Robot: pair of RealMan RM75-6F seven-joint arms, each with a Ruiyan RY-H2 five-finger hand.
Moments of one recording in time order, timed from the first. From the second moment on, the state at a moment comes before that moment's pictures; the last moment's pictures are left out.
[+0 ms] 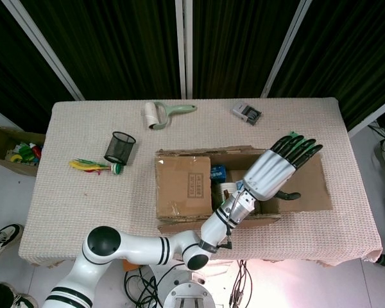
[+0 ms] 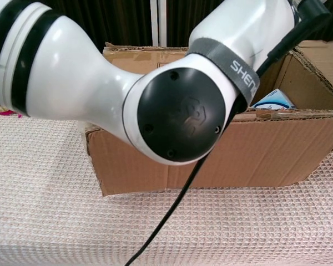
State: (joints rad) left arm -1.46 -2.12 -0.60 -1.17 1.17 1.15 0.44; right arm -0.02 -1.09 0.08 -1.23 -1.51 1.59 0.42
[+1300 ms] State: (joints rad) left arm -1.22 -1.43 -0.17 -1.59 1.32 0.65 0.37; right arm -0.01 -1.09 0.08 -1.28 -1.50 1.55 0.33
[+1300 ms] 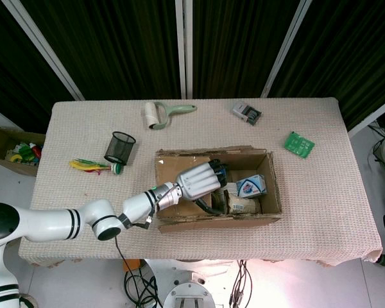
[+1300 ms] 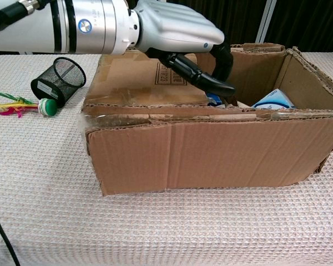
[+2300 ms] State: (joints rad) left arm -1.25 -1.21 -0.21 -1.86 1.14 0.68 0.44; right arm -0.01 -1.09 0.08 -1.29 -1.50 1.56 0.32
